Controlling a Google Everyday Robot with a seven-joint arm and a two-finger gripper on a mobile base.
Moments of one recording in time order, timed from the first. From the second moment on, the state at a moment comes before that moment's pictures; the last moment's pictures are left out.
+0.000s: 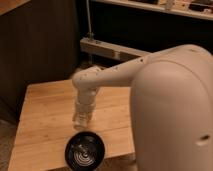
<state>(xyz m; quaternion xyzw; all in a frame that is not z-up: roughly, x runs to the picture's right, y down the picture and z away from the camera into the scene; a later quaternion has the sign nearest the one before) -0.109 0.152 0.721 -0.37 0.21 0.67 0.61</state>
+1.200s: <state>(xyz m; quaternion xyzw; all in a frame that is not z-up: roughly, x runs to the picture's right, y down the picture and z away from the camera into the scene) -0.099 0.252 0.607 -0.52 0.09 0.47 0.71</state>
